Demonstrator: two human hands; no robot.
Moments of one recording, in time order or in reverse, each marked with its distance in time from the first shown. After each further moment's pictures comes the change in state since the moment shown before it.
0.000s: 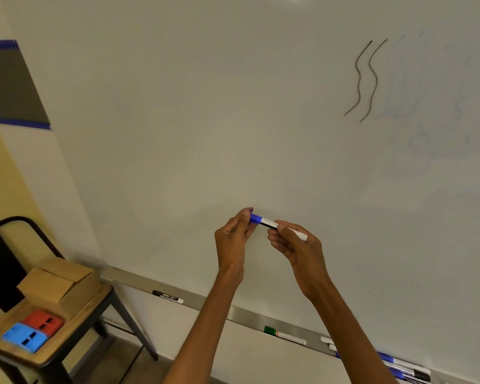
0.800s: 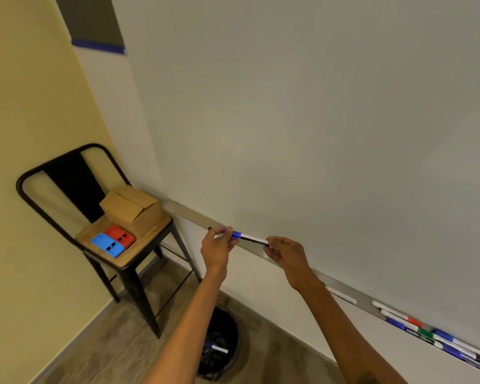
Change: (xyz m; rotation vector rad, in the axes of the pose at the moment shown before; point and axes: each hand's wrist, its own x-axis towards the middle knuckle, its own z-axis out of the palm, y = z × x) left_hand -0.007 -0.072 -0.239 0.215 0.492 -0.284; right_hand -0.023 0.193 0.072 -0.142 0.027 0.568
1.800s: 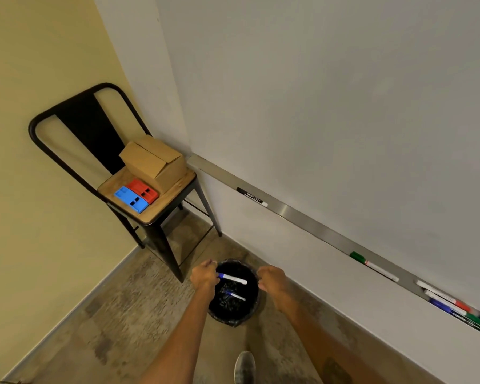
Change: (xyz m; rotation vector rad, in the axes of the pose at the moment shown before) left_hand 0.054 -0.158 -0.183 0.391 0.306 -0.447; right_hand 0.027 0.225 0.053 -0.529 0.021 0.429
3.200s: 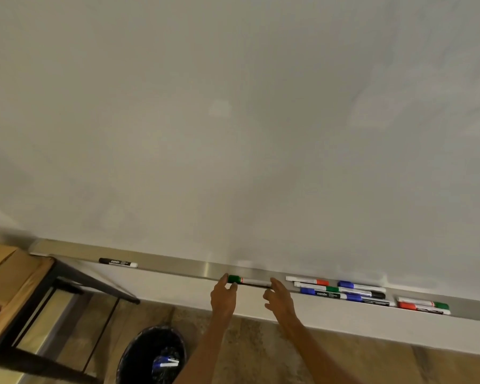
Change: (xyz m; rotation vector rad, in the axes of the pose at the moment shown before) left_hand -0.202 -0.029 0.326 0.542 -0.508 0.439; right_hand 0.043 0.087 -0.330 0.346 0.318 -0.141
